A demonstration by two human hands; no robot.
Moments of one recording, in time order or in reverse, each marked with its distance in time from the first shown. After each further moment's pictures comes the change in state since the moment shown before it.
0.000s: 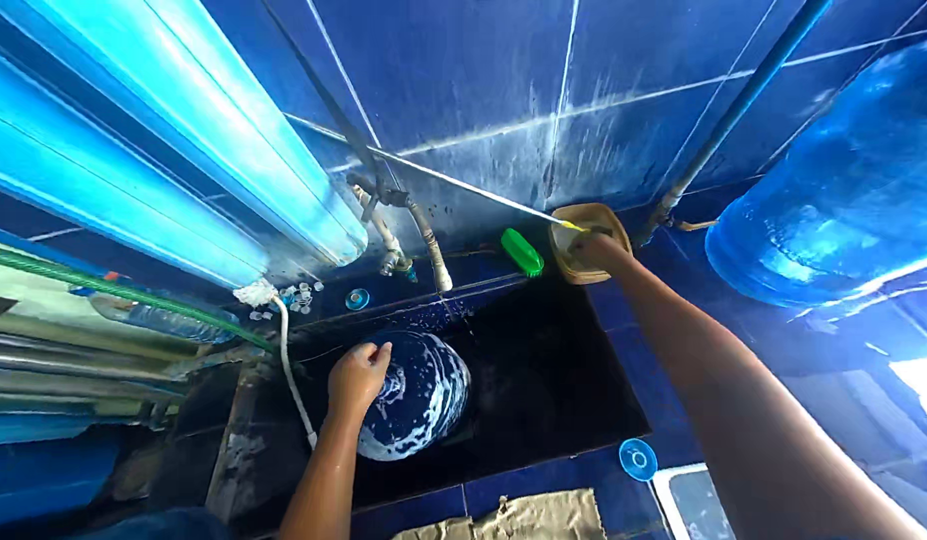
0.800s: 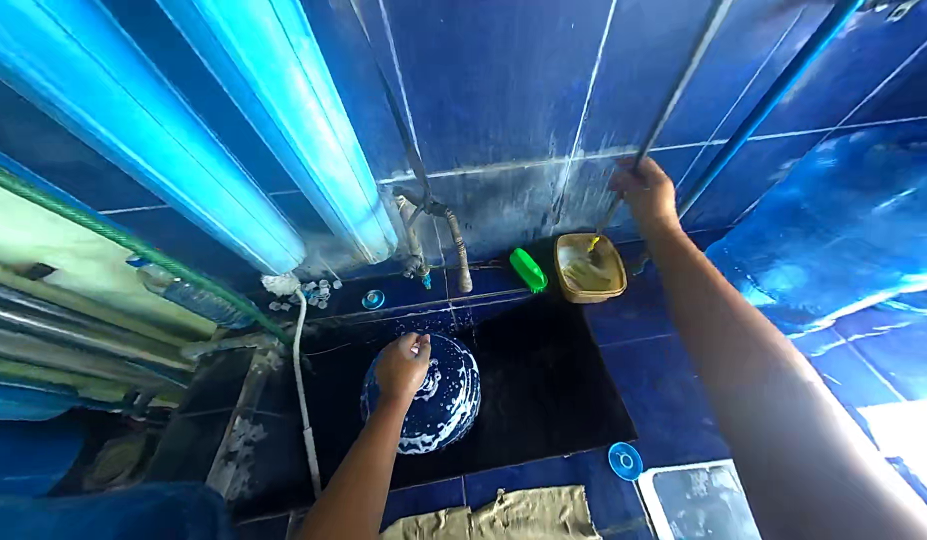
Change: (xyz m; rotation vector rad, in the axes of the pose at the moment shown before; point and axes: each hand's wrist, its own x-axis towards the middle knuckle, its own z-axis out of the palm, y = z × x) left_hand -0.014 0.019 0.032 -0.192 0.101 0.065; right_hand -0.054 -0.065 -0.130 0.568 0.624 -0.310
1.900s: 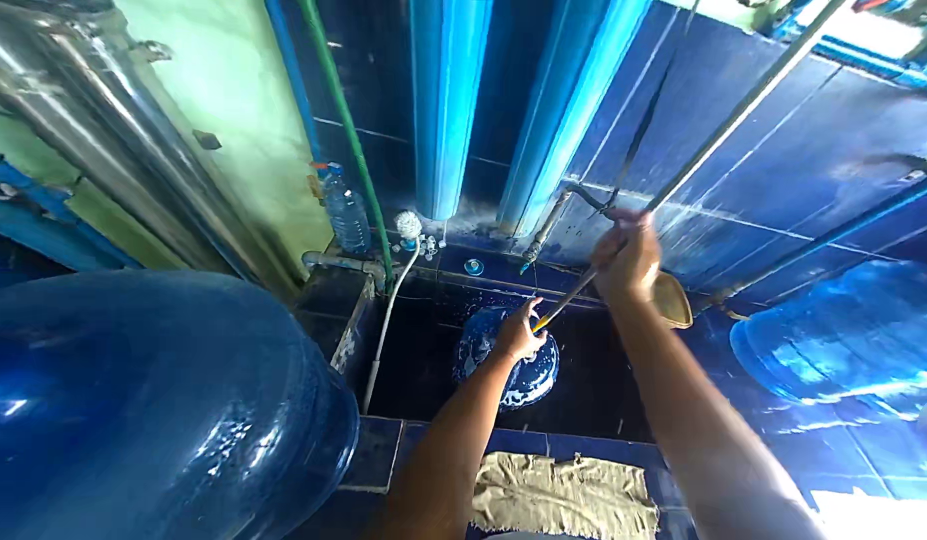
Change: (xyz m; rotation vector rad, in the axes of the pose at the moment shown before) left_hand 0.004 -0.064 -0.007 -0.464 -0.171 0.393; right_hand -0.206 -0.263 0.252 0.598 -0.022 0.004
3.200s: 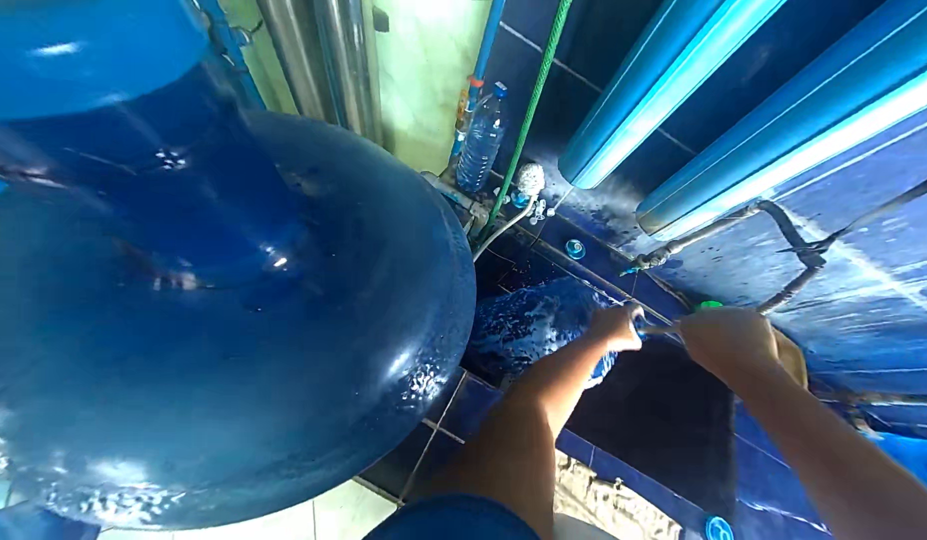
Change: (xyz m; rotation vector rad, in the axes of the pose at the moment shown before) left_hand 0.017 -0.007 -0.020 -0.055 -0.113 -0.090; right_hand -0.039 0.016 0.049 -2.270 -1.142 0.158
